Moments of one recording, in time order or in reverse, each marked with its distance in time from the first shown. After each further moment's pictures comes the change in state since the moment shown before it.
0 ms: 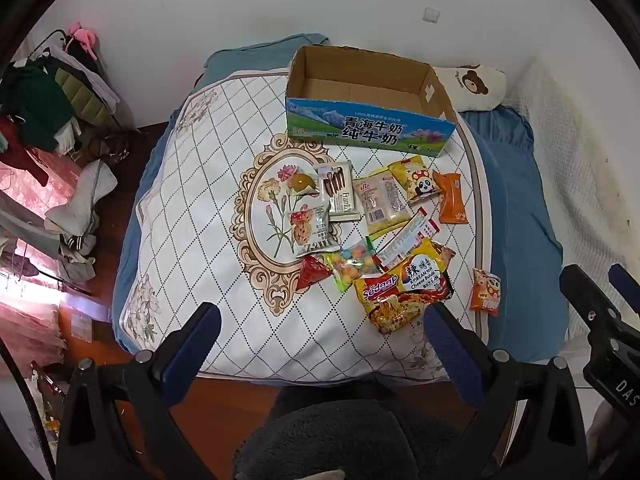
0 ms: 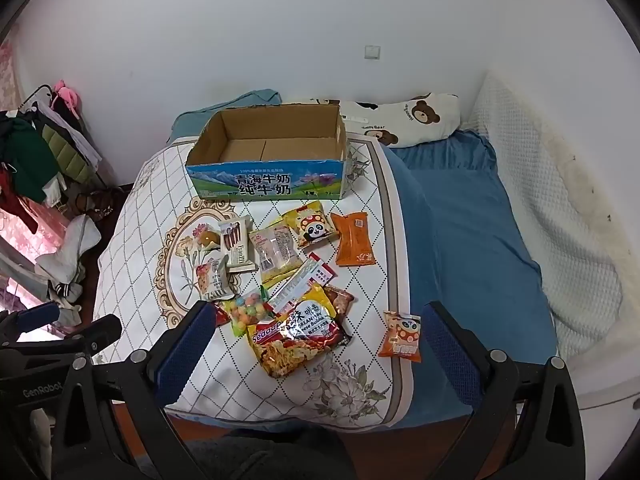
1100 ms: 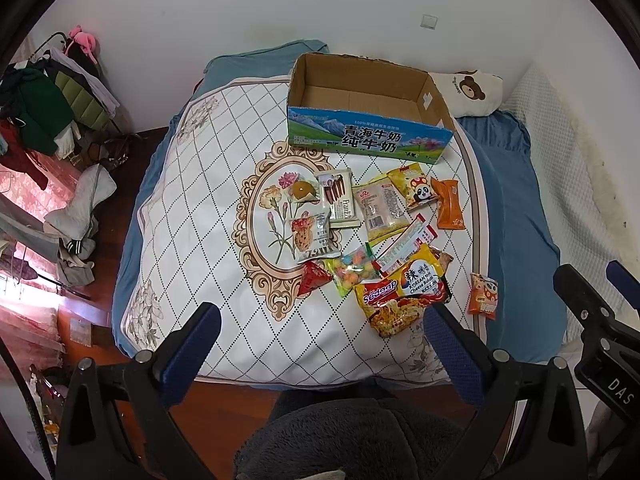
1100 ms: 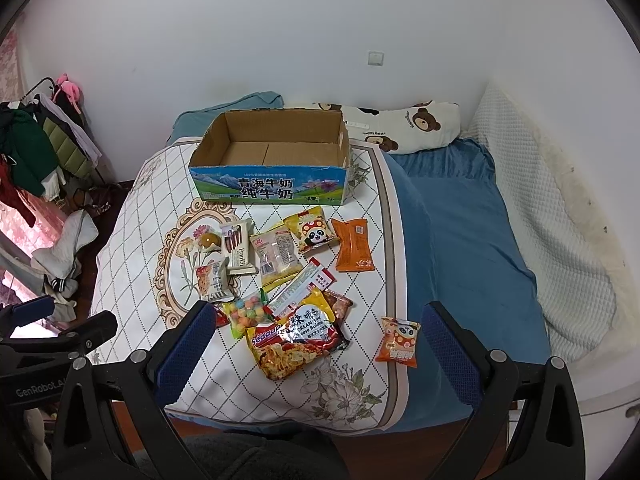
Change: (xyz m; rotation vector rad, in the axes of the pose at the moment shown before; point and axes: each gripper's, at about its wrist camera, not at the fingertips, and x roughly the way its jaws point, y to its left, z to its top) left arm -0.006 0.004 0.010 -0.003 -0.017 -0.005; right arm -0.008 0.009 0.004 -0.033 -0.010 -0.026
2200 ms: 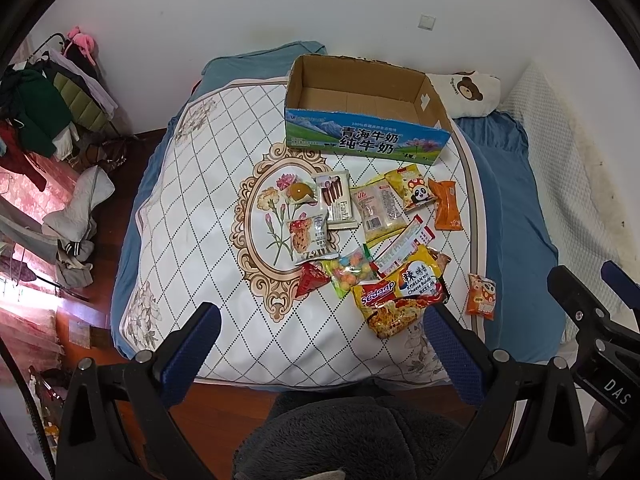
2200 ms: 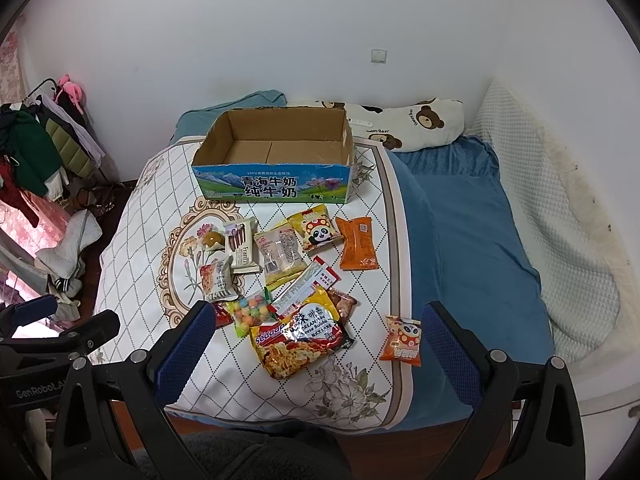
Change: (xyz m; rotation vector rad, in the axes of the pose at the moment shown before) left arm -0.005 -0.003 -0.002 0.005 -0.009 -0.007; right arm 0.002 0.003 -0.001 -0.002 0.009 0.012
